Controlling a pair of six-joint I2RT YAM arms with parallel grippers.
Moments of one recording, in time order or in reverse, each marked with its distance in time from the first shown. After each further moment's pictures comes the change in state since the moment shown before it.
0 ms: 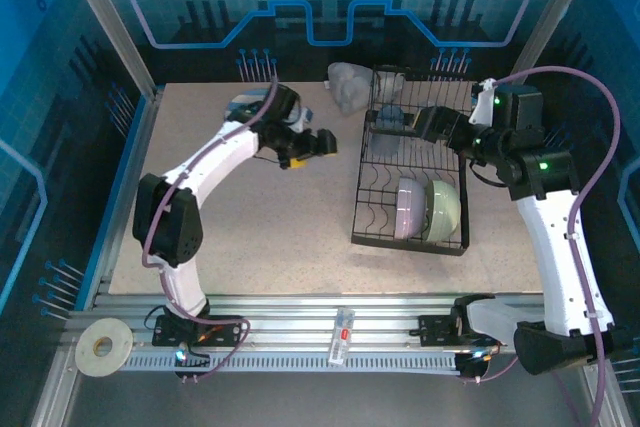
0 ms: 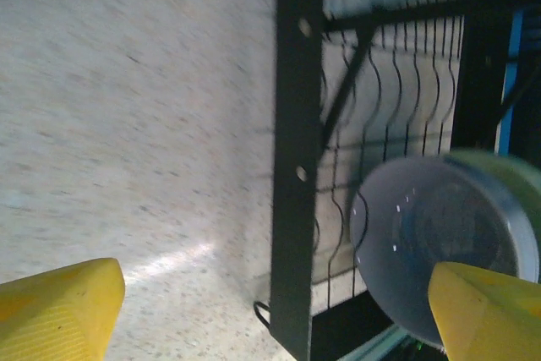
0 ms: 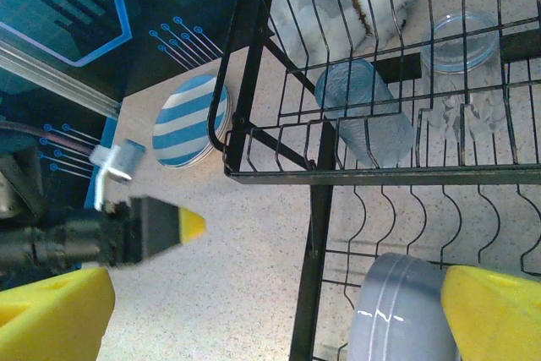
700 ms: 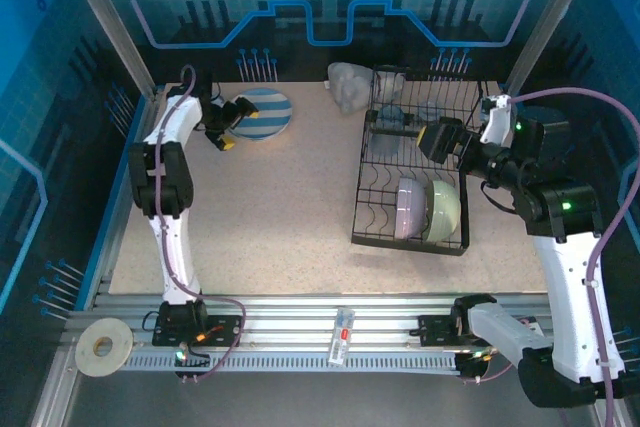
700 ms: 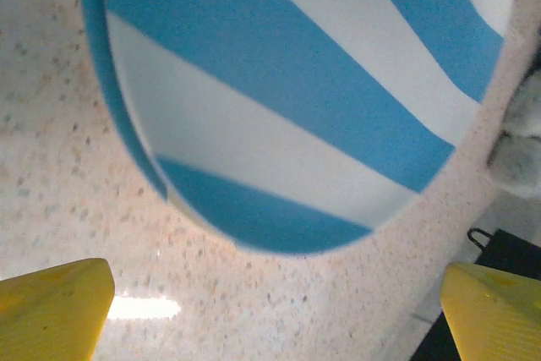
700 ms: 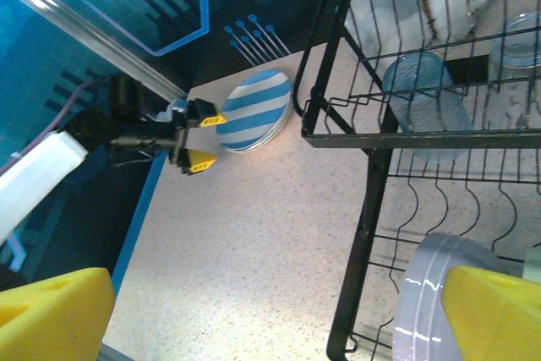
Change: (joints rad) left arm 0.526 0.372 0.313 -0.066 -0.001 -0.133; right arm 0.000 -0.165 -0.032 -0.028 -0.112 -0.011
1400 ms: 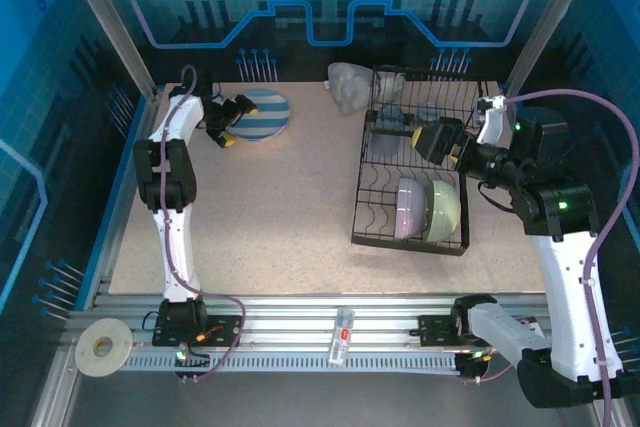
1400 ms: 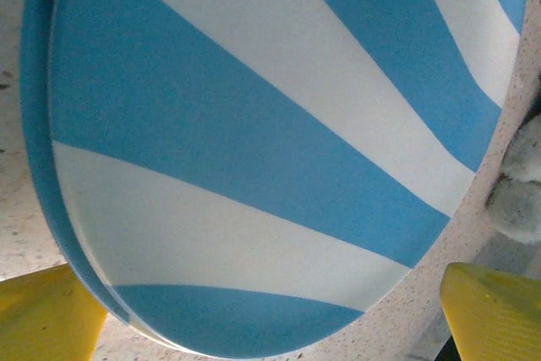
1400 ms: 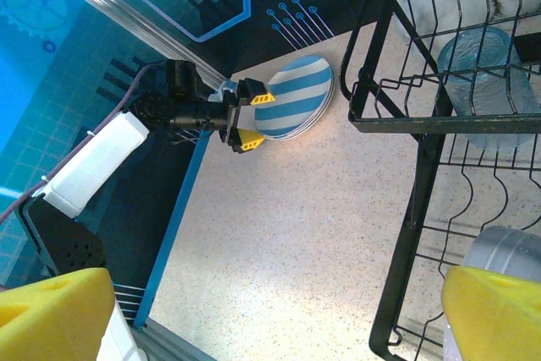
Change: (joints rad) left arm 0.008 0.146 0.148 0.018 0.003 -0.029; right arm -0.011 -0.013 -0.040 0.051 -0.138 0.046
